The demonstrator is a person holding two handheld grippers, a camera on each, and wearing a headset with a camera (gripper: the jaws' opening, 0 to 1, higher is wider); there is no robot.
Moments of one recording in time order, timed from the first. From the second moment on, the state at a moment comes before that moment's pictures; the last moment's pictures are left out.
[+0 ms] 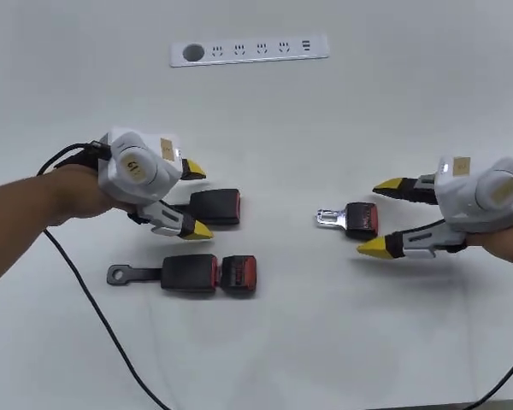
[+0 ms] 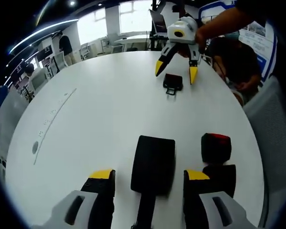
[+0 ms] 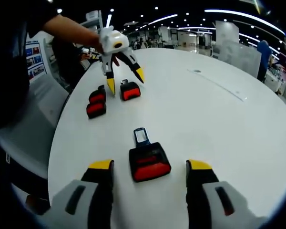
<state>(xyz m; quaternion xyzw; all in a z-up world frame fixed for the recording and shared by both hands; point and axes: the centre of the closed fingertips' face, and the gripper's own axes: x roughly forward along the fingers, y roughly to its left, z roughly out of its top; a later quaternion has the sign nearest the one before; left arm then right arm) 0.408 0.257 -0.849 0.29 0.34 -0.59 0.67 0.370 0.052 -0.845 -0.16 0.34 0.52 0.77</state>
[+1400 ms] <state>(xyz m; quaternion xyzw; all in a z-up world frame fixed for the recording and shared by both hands) 0.402 0.257 -0.855 0.31 0.30 -0.66 0.62 0.368 0.052 -0.852 -0.18 0.29 0.59 0.73</state>
